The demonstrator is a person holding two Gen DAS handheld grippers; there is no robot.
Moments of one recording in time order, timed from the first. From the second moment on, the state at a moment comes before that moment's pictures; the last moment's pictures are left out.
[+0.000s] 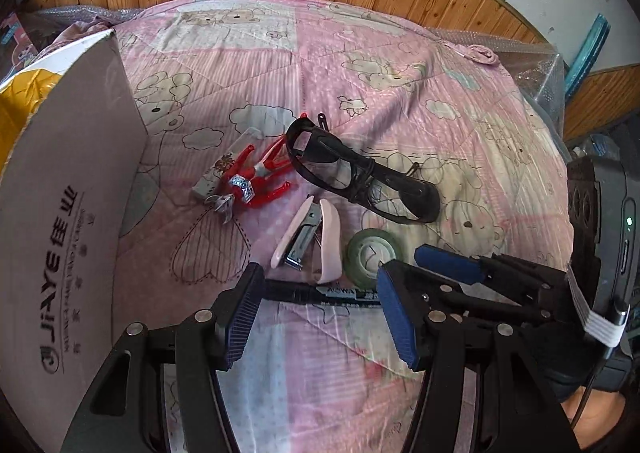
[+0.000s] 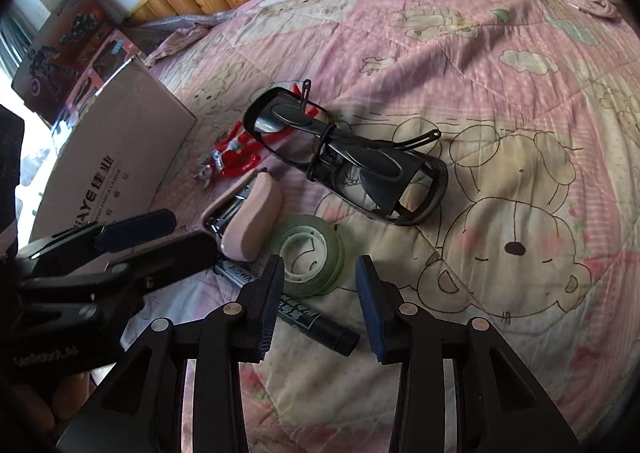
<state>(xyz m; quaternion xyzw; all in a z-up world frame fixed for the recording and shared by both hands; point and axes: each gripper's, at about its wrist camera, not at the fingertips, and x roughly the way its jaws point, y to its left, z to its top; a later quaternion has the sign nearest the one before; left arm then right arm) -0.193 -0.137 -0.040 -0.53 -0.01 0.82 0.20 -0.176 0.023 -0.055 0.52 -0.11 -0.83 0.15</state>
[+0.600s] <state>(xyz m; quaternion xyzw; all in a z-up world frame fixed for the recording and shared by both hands) -0.218 -0.143 -0.064 -0.52 -0.05 0.82 0.21 -0.181 0.002 -0.059 0.52 -0.04 -0.84 0.16</state>
